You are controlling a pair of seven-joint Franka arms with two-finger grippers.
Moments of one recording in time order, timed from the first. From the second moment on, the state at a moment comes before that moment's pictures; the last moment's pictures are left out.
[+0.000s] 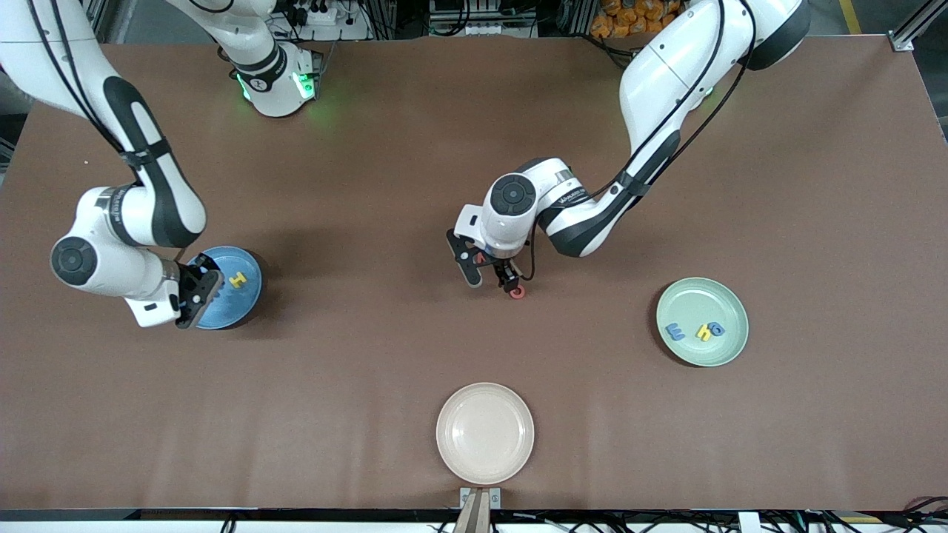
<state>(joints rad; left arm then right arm) -0.34 0.81 -0.51 -1.61 0.42 2.36 0.13 -0.25 0.45 0.12 -1.98 -0.09 2.19 -1.11</state>
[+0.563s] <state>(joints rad) -0.41 0.81 -0.49 -1.62 0.43 2.36 0.09 -0.26 0.50 0.10 -2.01 0.00 2.11 -1.12</state>
